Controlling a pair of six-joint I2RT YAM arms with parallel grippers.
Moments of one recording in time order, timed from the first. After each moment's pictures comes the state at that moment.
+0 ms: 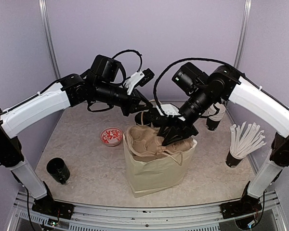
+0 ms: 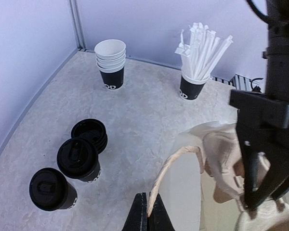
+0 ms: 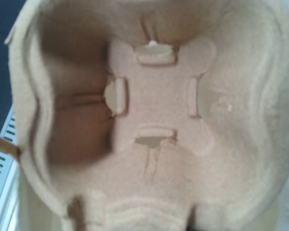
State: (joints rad) left arm -0.86 1.65 1.71 -0.58 0.37 0.18; right arm 0.93 1.66 1.86 -1.26 -0.53 -0.85
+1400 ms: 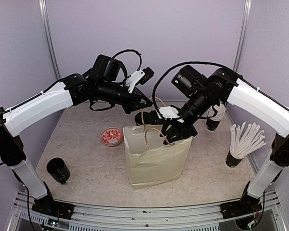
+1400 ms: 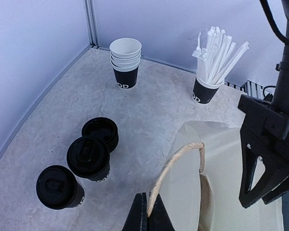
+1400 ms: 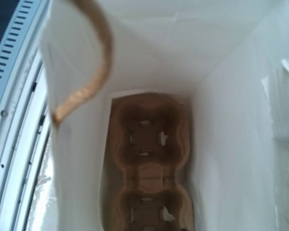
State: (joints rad) left arm -0.85 1.68 1.73 -0.56 0.31 0.15; right arm 0.91 1.65 1.81 -1.23 -0.43 -0.84
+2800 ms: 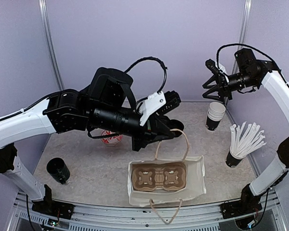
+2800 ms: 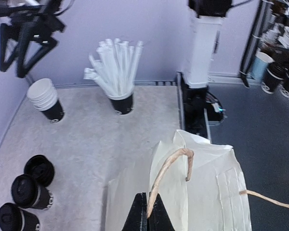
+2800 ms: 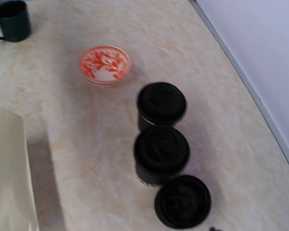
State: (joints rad) left arm -1.30 1.54 1.63 -0.55 0.18 0.16; right arm 0.18 1.53 1.81 -1.13 -0.83 -0.89
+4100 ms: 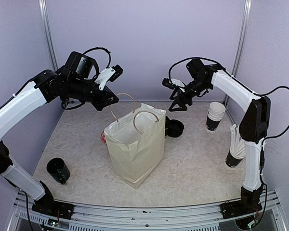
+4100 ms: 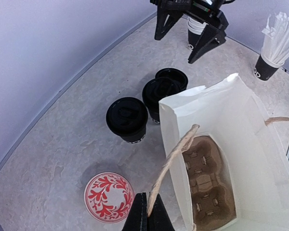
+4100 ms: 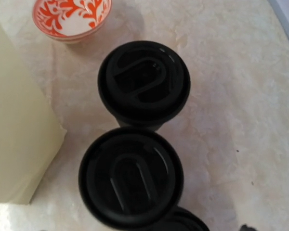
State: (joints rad) left arm -0.74 1.48 1.65 -0.81 0.08 0.17; right arm 0.41 2.10 2.18 -1.09 -0.58 -0.85
